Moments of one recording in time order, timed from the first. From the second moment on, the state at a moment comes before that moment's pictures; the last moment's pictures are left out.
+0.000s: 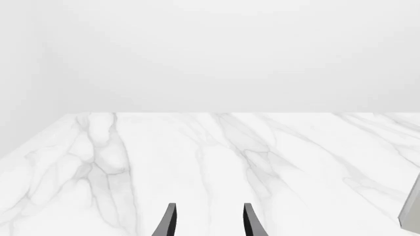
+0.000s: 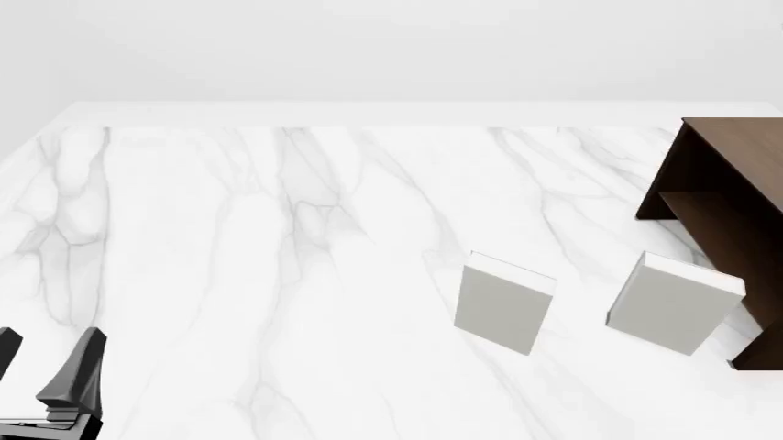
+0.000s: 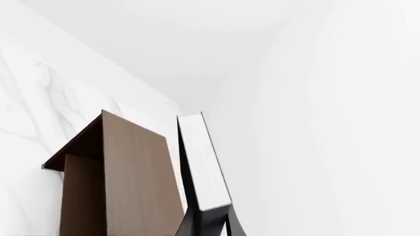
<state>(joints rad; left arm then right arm) 0.00 0.00 0.00 0.00 0.00 -0.49 1.00 -0.83 -0.11 -0.89</state>
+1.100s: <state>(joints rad) 0.00 0.00 0.00 0.00 0.00 -0.55 1.19 -0.85 -0.24 -0.92</state>
